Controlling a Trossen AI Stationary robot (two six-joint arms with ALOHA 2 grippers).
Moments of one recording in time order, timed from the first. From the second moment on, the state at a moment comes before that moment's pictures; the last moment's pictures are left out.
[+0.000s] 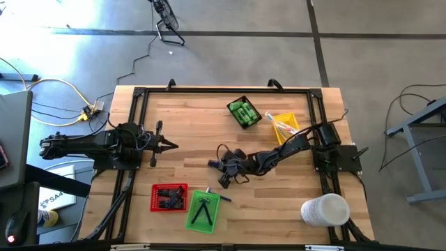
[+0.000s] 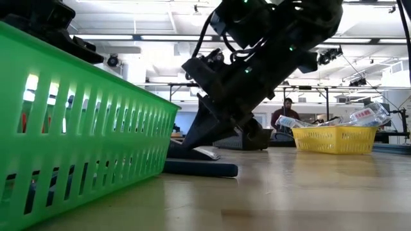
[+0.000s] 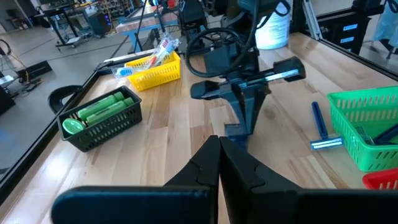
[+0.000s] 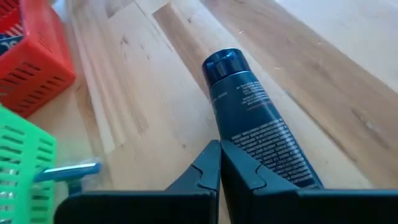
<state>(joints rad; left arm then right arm) 0.10 0.24 0.20 -0.13 0.12 0.23 0.21 2.02 1.08 0.21 0.26 0.73</state>
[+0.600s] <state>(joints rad) 0.10 0.24 0.20 -0.13 0.12 0.22 0.14 1.82 1.08 0.20 0.10 0.39</state>
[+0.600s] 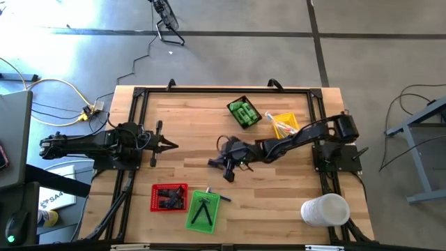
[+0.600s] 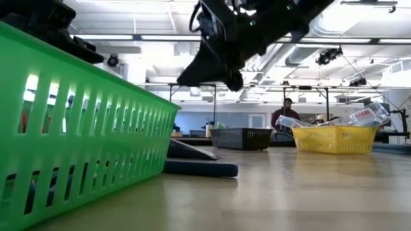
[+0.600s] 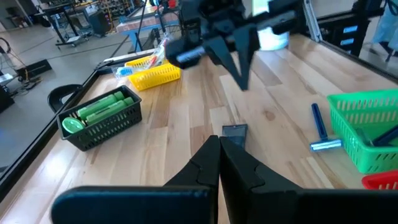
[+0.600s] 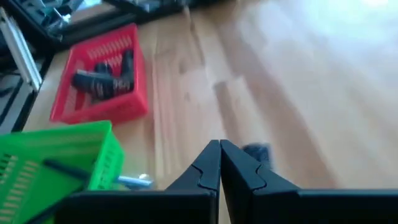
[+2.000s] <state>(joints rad) 0.10 0.24 0.20 -0.13 0.12 -0.06 -0.10 1.80 1.08 0.21 0.26 0.48</state>
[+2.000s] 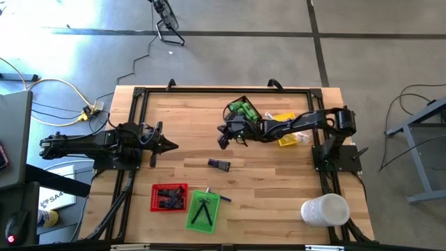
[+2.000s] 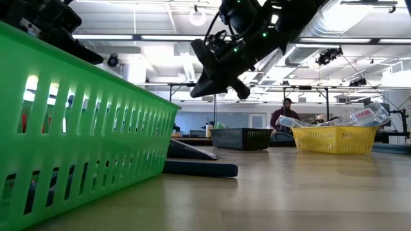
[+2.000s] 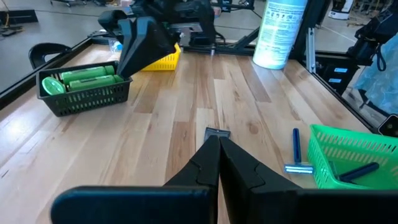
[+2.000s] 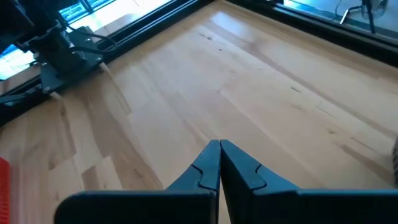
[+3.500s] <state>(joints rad) 0.10 0.24 0.20 -0.19 0.03 -0.06 -0.06 1.81 1.08 0.37 0.12 0.31</state>
